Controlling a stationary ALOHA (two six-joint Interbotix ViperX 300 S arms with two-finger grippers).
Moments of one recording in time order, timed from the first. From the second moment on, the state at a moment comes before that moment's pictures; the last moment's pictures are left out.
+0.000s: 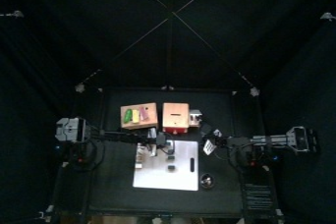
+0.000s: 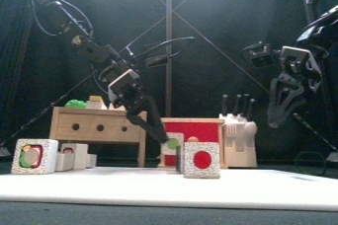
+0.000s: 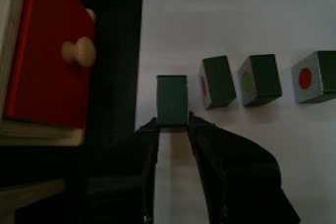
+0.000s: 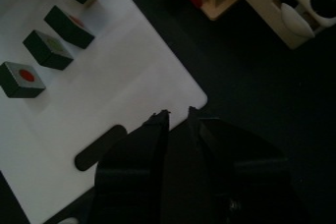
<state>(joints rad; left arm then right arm) 0.10 0.11 0.65 0.27 0.00 -0.14 -0.10 -0.50 1.05 -0.38 0.37 0.92</state>
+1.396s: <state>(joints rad) 0.12 -0.10 0.95 0.23 0.05 -0.15 -0.10 -0.42 1.01 -0.33 0.37 0.92</state>
